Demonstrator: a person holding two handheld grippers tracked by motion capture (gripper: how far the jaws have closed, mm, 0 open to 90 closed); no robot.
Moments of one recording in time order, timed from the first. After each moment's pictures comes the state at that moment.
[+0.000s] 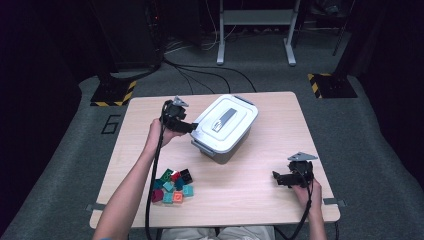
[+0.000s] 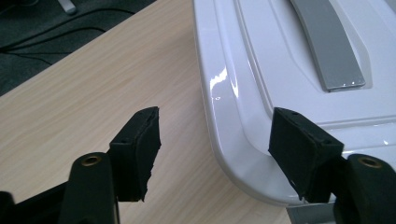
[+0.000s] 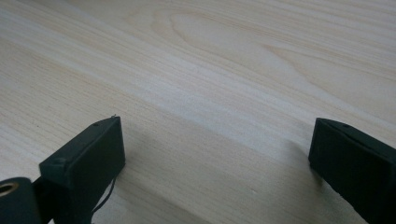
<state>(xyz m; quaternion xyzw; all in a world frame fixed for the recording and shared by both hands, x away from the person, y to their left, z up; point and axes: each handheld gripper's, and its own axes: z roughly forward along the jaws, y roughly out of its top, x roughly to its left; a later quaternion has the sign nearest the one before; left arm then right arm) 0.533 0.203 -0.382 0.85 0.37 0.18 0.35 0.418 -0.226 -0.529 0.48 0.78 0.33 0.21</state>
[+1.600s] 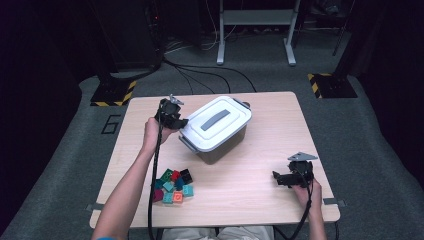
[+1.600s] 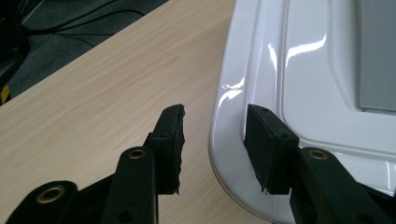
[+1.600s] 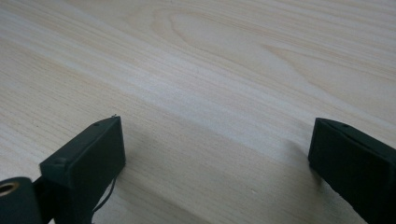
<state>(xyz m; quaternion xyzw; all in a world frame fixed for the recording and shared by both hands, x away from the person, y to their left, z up) 0.543 0.219 -0.386 0.84 0.41 0.23 0.29 0.418 -0.226 -0.529 0.48 0.78 0.33 0.21</state>
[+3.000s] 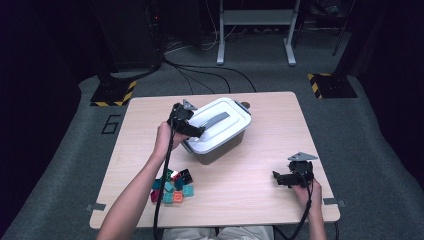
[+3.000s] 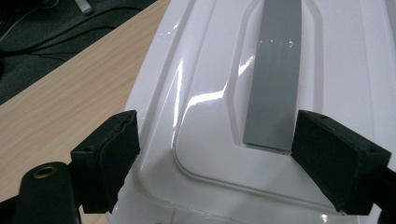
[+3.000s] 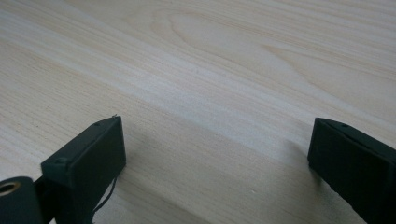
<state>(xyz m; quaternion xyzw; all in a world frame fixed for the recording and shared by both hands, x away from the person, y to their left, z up) 0.524 0.178 -0.386 0.85 0.37 0.21 0.32 0.418 -0.226 -0.528 0.48 0.78 0.33 0.21</state>
